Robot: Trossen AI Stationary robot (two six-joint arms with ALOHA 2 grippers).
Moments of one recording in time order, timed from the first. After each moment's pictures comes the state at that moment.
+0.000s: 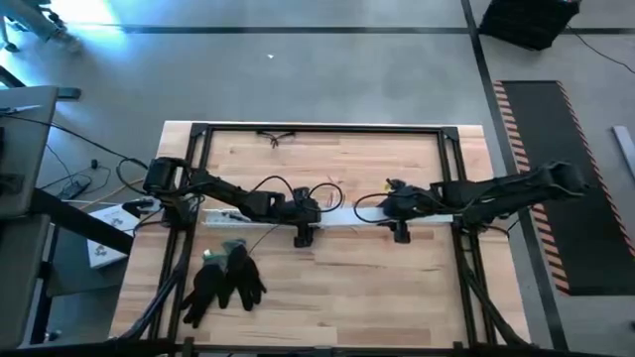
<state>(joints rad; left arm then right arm) -0.05 1.82 0.93 0.02 -0.23 0.04 0.06 1.08 0.57 -0.31 0.07 -0.05</state>
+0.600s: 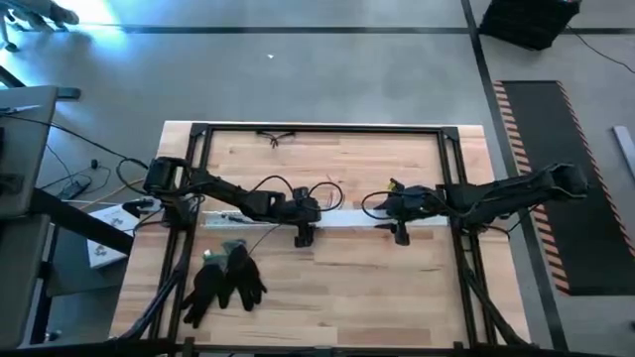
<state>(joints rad) -0.05 1.82 0.93 0.02 -0.22 -0.01 0.05 1.00 0.45 -0.15 0.04 -0.04</state>
